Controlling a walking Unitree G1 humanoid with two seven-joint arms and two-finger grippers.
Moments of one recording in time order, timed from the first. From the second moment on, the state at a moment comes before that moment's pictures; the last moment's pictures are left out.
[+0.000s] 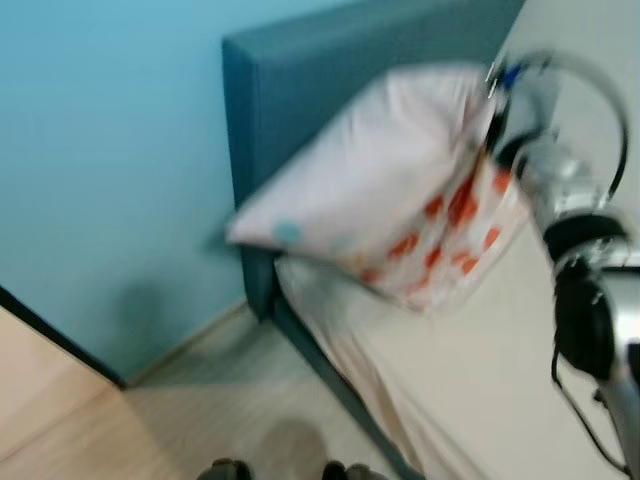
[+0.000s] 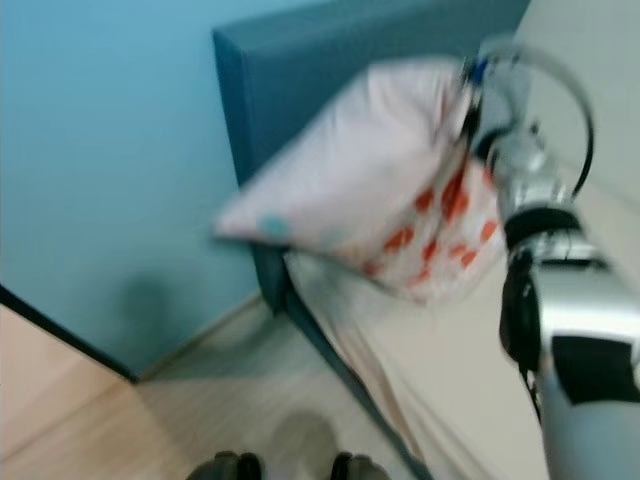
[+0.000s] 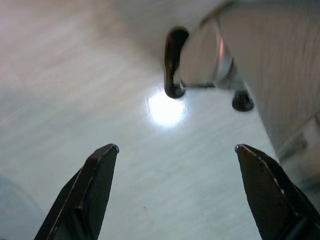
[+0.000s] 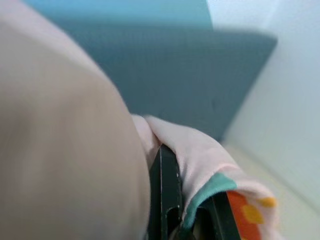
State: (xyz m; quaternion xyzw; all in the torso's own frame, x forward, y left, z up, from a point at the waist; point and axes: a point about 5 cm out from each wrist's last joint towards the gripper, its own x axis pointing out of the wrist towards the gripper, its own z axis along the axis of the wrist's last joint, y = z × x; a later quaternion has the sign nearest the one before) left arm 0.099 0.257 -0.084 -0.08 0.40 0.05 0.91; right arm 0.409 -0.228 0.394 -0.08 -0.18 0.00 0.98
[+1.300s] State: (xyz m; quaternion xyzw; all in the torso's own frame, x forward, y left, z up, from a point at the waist) left arm 0.076 0.264 -0.077 -0.05 0.41 0.02 0.91; right arm 0.346 -0.299 0.120 -0.03 0.09 -0.12 0.99
